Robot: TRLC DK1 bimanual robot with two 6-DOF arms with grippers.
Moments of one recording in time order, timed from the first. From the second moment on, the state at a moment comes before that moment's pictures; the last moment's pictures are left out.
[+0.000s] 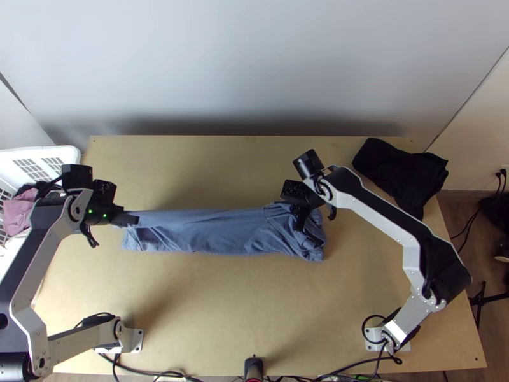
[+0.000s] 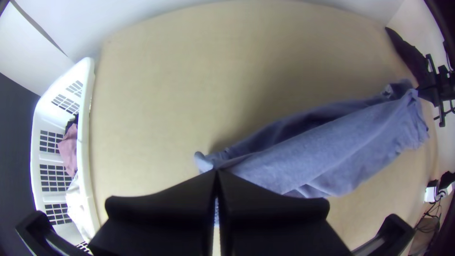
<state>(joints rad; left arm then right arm) 0.12 1.29 1.06 -0.82 0.03 0.28 0.57 1.79 1.43 -0.78 -0.07 -0.72</state>
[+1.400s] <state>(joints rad) -0.01 1.25 1.01 -0.89 0.12 0.24 0.54 1.56 1.42 -0.90 -0.07 -0.63</state>
